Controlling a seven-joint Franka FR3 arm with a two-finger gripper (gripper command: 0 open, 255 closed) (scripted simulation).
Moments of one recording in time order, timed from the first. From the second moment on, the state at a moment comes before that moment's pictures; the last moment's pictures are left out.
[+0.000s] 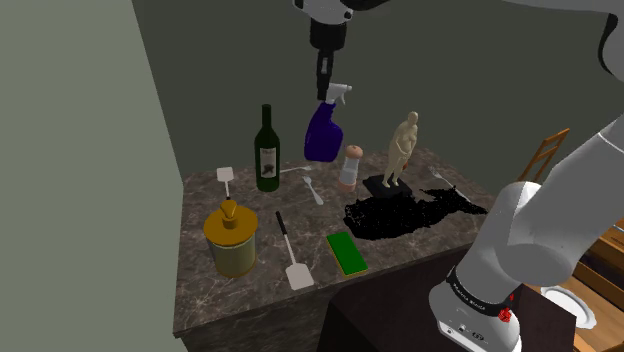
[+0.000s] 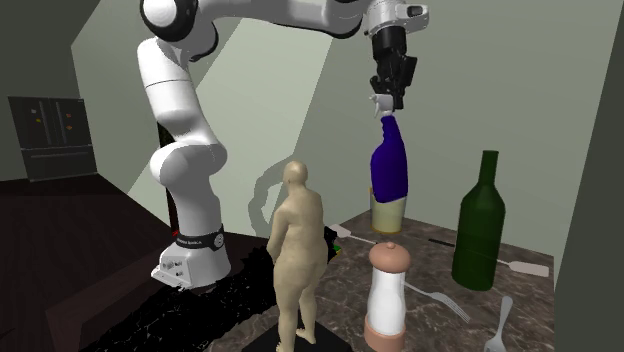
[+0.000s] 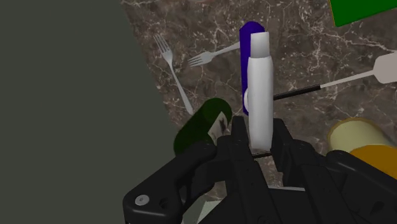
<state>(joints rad) 0.24 -0.23 0.06 -1.84 -0.21 1.70 -0.41</state>
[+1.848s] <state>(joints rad) 0.35 0.33 0.16 -1.58 -0.30 1.94 -0.13</state>
